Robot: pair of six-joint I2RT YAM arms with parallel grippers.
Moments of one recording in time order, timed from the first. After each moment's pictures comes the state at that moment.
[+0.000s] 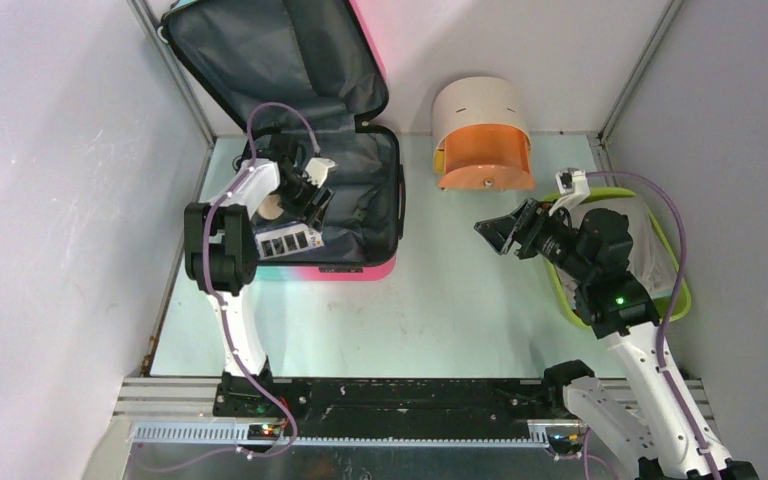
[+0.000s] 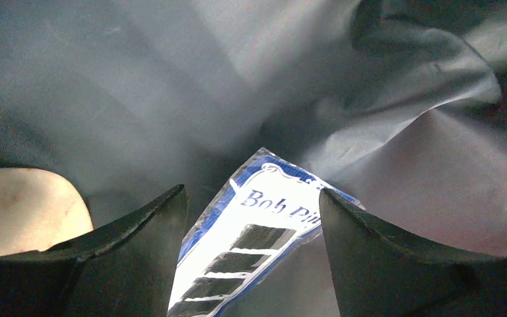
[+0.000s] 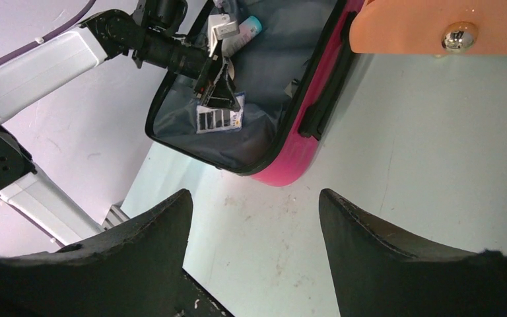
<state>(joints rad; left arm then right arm) -0.09 2.05 1.64 -0.87 0.30 0.53 0.27 0.75 0.86 -0.30 -0.41 0.58</state>
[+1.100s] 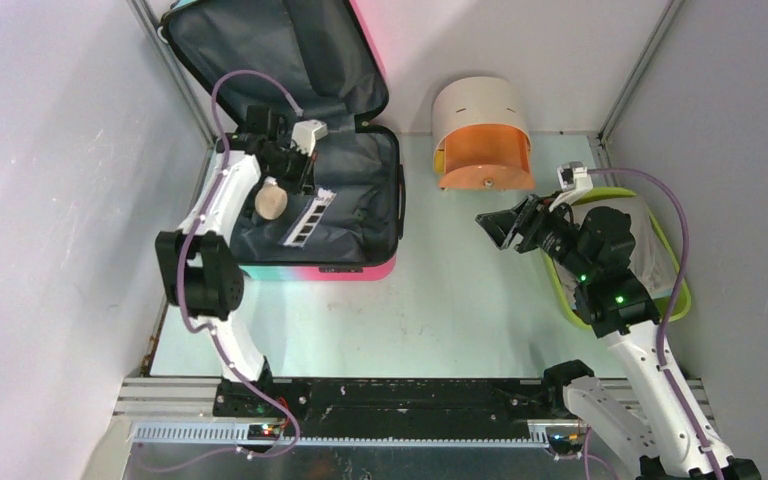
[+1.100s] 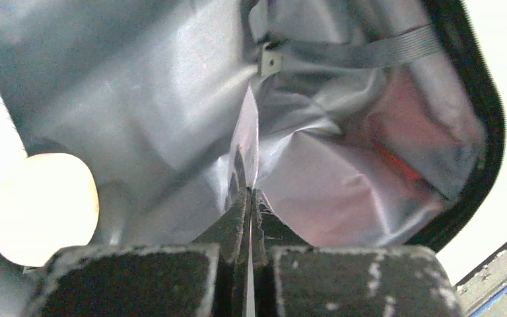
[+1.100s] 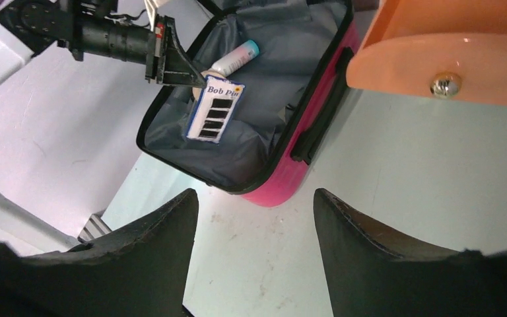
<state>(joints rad) -0.08 1.88 1.73 -0.93 0.48 0.39 0.28 0.76 0.87 -0.24 -0.36 0.53</state>
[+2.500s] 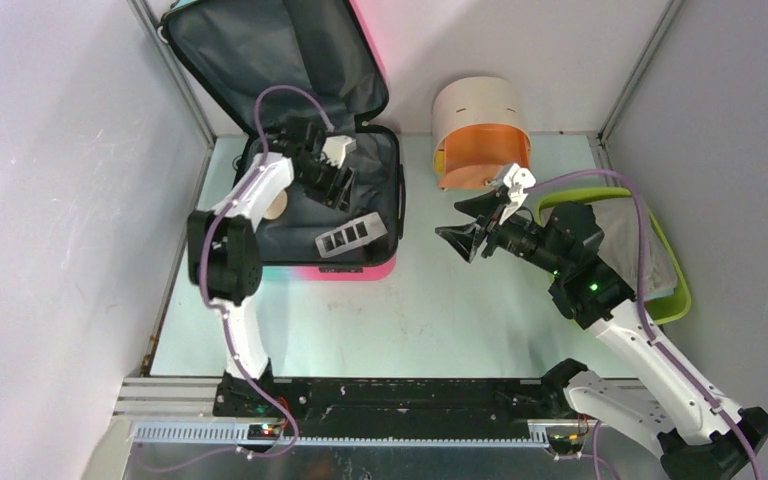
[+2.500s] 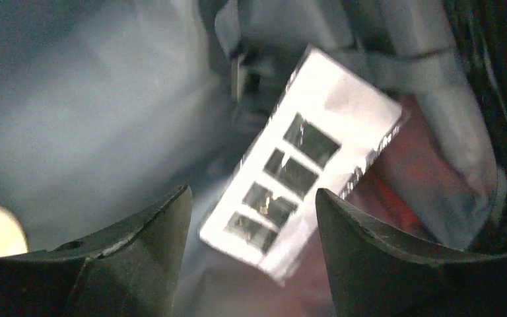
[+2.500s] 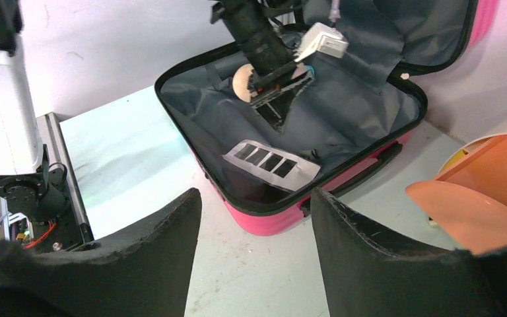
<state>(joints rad) -0.21 1.91 1.65 -0.84 0.36 0.26 0.57 0.87 0.91 -0.04 -0.42 0.05</state>
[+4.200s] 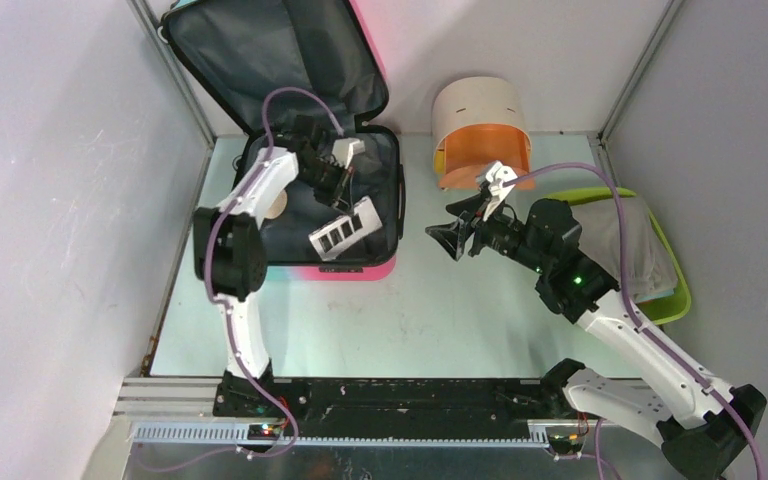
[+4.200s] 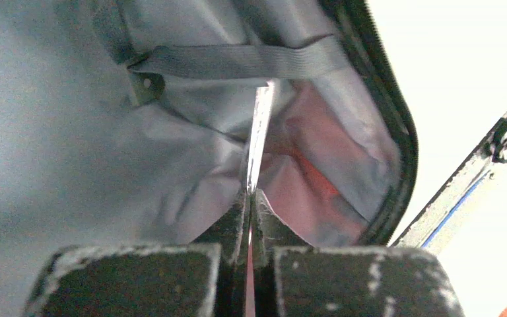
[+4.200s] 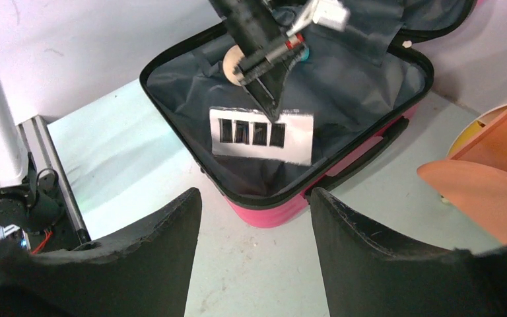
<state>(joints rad) -0.23 2.07 1.82 -1.02 0.60 0.27 0.63 0.94 0.91 -0.05 -0.31 0.08</state>
